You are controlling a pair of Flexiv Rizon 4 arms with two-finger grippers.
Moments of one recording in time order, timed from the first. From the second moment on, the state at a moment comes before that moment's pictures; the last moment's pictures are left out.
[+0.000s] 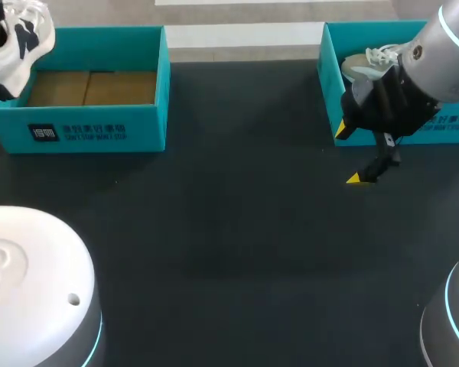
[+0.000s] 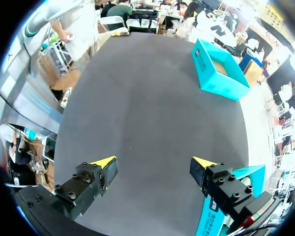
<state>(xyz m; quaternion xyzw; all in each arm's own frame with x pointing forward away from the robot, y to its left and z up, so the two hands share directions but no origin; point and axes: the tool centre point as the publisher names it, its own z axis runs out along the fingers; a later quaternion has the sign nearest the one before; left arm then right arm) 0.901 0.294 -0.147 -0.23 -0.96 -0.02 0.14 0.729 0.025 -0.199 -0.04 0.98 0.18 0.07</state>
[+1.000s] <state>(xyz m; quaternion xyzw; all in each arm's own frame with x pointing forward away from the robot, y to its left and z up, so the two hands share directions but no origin) 0.938 0.328 -0.157 -0.25 -0.96 -0.01 0.13 0.729 0.025 -0.199 -0.04 0.98 0.18 0.07</state>
